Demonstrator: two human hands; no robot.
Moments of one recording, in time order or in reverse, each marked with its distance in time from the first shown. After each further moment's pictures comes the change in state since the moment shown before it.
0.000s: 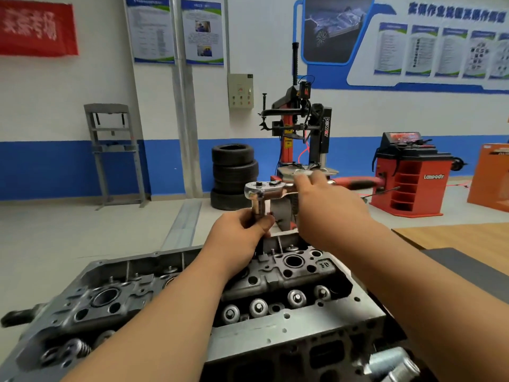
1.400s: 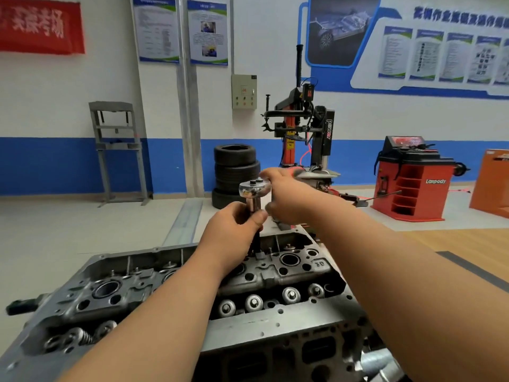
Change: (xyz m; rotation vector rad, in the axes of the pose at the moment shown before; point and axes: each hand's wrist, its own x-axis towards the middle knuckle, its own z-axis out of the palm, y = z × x) left_hand -0.003 0.001 -0.002 -0.020 0.076 0.047; right_hand 0.056 -0.013 0.013 0.464 -0.226 -0.175
